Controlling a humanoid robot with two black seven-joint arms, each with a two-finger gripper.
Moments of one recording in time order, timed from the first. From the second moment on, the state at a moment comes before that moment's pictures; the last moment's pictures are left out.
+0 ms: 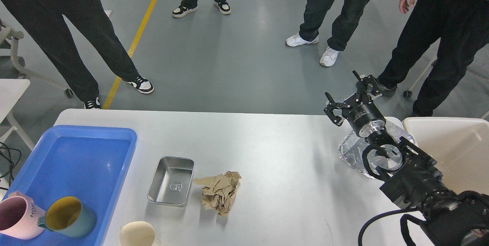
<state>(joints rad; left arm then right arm) -0.40 1.50 -0.85 -1.18 1.07 -0.96 -0.54 0.75 -0.05 1.05 0.26 -0.10 0.60 0.25</state>
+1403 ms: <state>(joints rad) -0.62 0.62 -0.70 -1.31 1.42 -0.83 0.34 0.74 -0.05 1.05 0.27 -0.10 0.60 0.25</state>
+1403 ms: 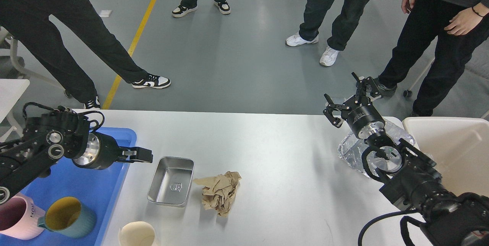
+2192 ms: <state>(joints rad) -0.63 0.40 -0.59 -1.13 1.62 -0.75 0.35 0.73 -0.05 1.05 0.27 -0.10 0.60 0.25</state>
